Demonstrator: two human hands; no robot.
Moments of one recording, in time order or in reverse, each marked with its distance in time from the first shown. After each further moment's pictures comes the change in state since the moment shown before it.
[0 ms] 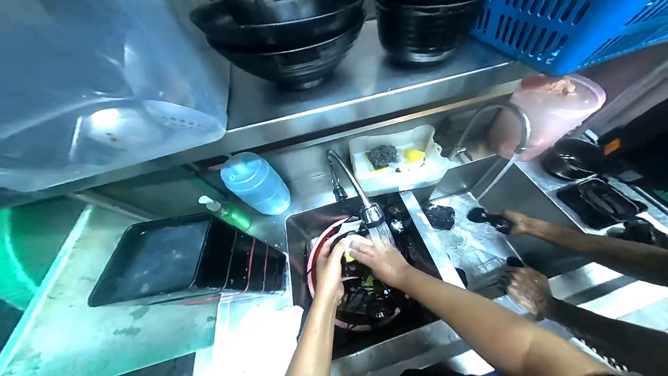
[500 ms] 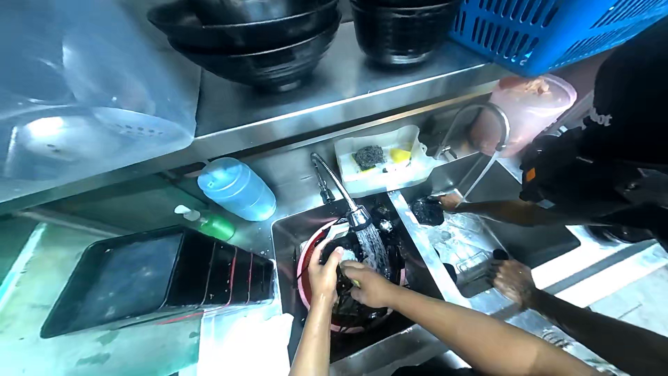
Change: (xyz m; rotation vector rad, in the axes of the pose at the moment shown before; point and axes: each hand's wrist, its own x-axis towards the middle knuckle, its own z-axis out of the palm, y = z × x) left_hand 0.013 -0.029 0.001 0.115 0.010 0.287; right_hand -0.019 -0.026 0.014 0.728 -0.108 0.212
